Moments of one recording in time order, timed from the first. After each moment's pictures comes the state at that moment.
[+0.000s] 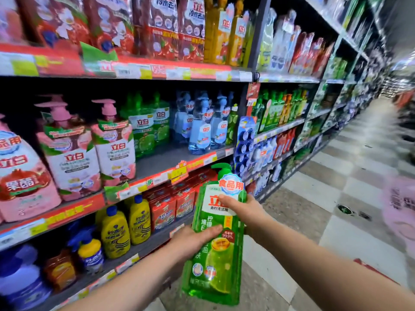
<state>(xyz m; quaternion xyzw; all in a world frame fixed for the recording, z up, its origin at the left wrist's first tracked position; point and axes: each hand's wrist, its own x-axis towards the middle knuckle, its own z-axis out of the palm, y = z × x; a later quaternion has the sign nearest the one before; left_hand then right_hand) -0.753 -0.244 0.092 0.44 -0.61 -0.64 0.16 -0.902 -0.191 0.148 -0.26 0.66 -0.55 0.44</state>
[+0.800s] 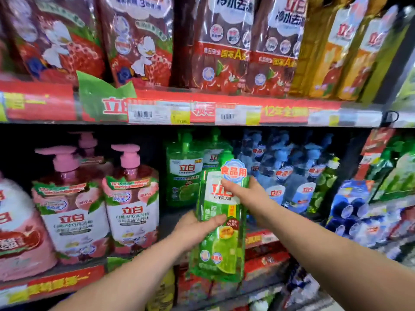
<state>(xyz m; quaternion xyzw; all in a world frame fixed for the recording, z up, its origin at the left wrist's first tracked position) -0.818 -0.518 0.143 0.56 -0.55 -0.50 0.36 -0.969 -0.545 0.200 -0.48 0.53 -0.49 0.50</state>
